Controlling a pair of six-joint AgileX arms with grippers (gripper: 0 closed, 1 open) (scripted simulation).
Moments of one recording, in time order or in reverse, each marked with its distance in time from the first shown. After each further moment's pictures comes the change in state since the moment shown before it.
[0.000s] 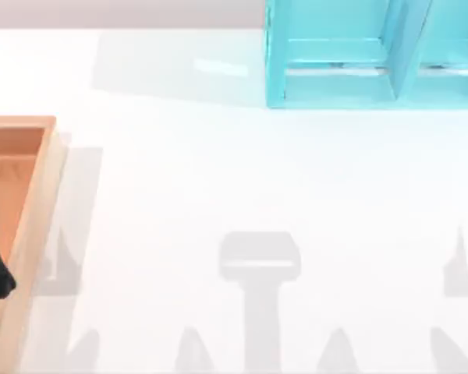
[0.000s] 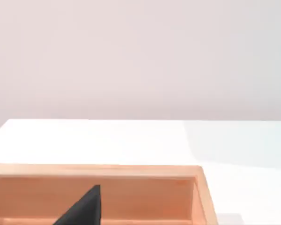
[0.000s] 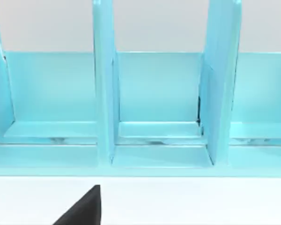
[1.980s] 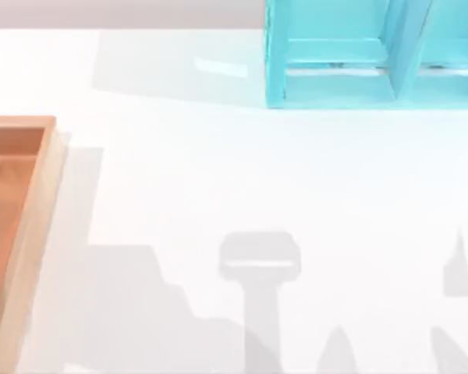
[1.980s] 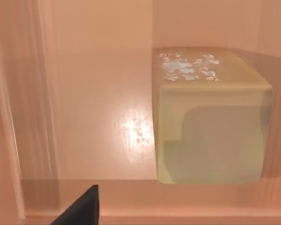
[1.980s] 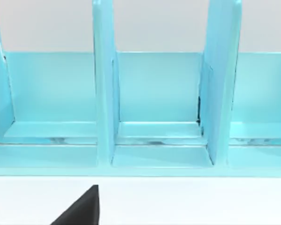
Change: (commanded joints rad) left arm 0.332 1.611 1.274 -1.231 0.000 0.352; right arm 0.000 0.000 0.000 0.000 0.000 0.000
